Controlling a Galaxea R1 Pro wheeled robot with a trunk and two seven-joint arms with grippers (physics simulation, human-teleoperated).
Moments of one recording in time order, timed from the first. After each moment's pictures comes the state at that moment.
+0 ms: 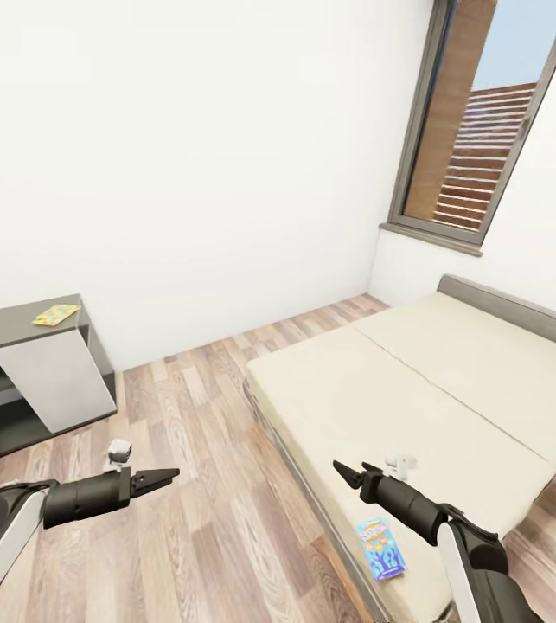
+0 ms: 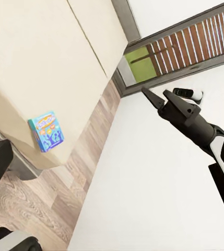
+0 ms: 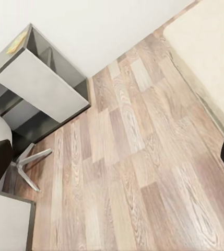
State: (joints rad) left arm -0.33 0.39 0.03 -1.25 0.62 0.98 -1.01; right arm -0.22 0.07 -0.24 -1.40 -0.14 0.56 0.68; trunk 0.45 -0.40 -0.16
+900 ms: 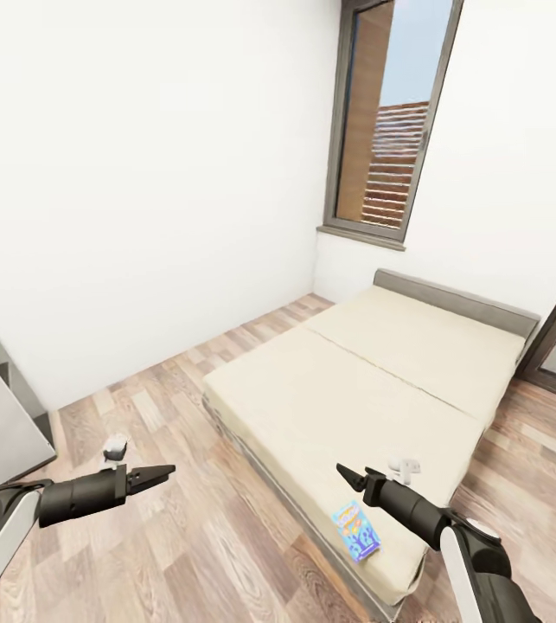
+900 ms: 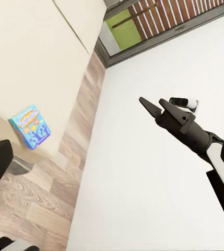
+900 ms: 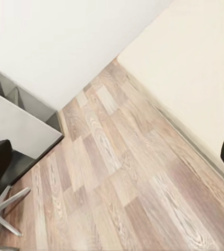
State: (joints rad) left arm -0.33 0.40 0.05 -1.25 0.62 0.98 -1.01; right arm -0.22 0.07 -0.27 -1.37 -0.14 0.56 0.68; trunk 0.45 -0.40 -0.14
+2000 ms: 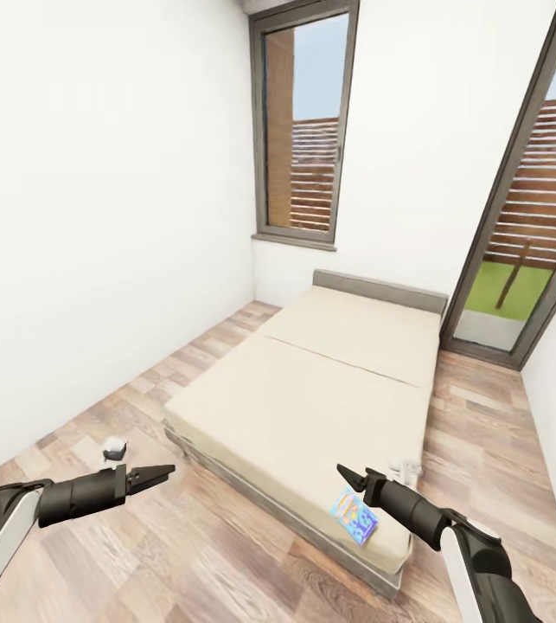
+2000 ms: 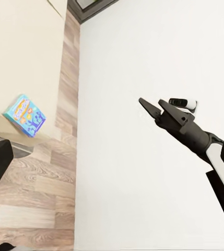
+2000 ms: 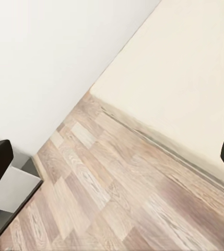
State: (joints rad) left arm -0.33 0.40 0.05 -1.25 0.62 0.98 -1.01; right arm -0.22 0.07 -0.27 -1.37 -0.14 0.56 0.68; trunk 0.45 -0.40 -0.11
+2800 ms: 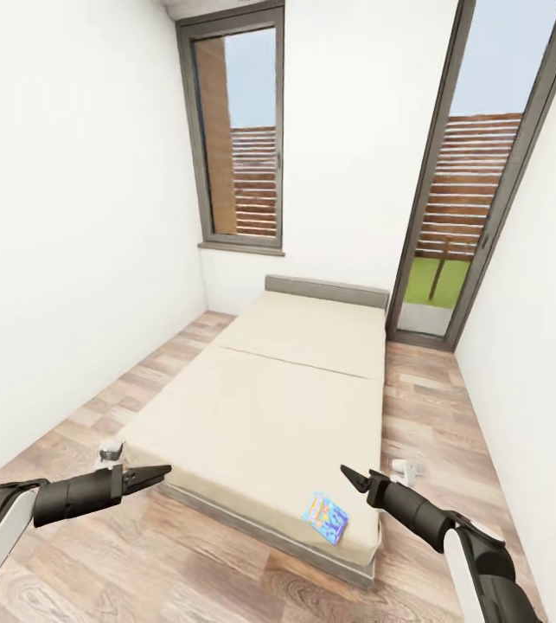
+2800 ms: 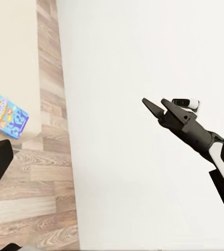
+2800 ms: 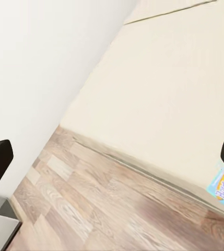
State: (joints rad) left arm -0.33 0.41 0.05 -1.25 0.62 0.98 -1.01; right arm -0.22 0.07 -0.29 -1.35 -0.14 0.56 0.68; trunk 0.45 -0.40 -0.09
